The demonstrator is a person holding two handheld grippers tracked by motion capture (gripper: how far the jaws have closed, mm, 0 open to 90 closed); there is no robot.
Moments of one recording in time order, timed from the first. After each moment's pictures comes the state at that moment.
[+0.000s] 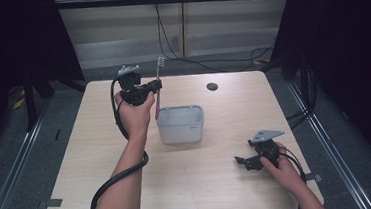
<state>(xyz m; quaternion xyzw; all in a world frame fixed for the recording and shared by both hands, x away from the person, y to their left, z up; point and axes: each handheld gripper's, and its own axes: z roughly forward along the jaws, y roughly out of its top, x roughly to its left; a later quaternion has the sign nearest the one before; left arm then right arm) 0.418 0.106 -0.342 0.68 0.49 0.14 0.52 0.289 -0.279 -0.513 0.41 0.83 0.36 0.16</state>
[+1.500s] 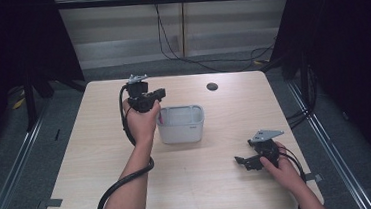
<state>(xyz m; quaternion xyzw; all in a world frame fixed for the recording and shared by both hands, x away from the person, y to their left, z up) 0.417 0.096 -0.371 0.70 0.49 0.14 0.50 0.290 -0.279 -0.512 0.40 0.83 0.36 0.16</state>
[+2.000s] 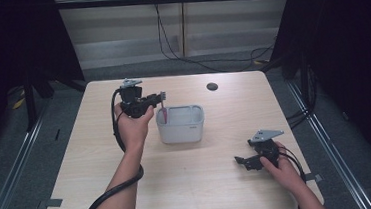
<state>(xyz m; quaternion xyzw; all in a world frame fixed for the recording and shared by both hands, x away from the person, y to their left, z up) 0.400 0.118 -0.367 0.71 0.48 0.14 0.49 0.290 -0.278 -0.512 0.41 0.83 0.36 0.16</state>
